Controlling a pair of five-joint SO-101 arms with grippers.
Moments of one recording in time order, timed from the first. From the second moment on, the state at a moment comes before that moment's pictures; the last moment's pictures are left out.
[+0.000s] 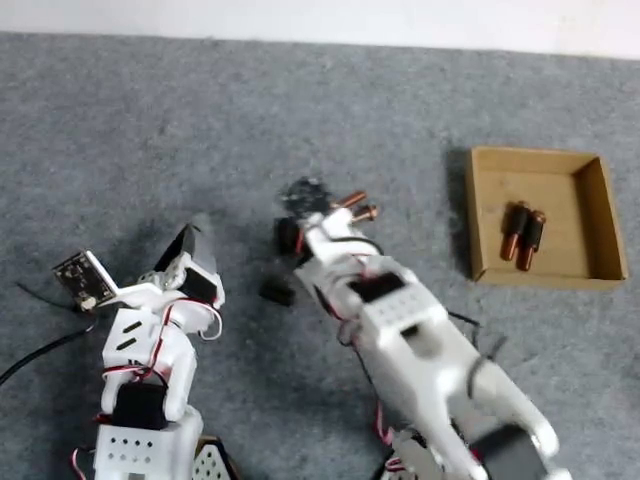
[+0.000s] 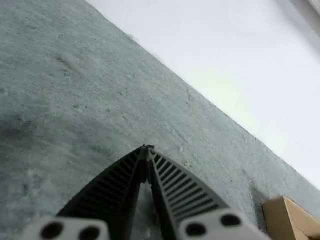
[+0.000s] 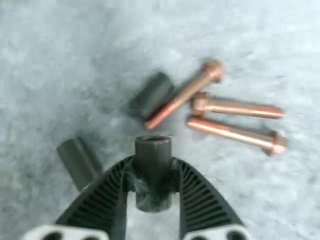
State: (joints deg) left arm -1.9 -103.2 96.0 30.1 44.4; right arm -33.1 -26.0 56.4 22.8 14.5
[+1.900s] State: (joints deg) left arm 14.0 22.2 20.6 17.2 26.9; right arm -22.4 -104.2 95.5 38.6 13.7
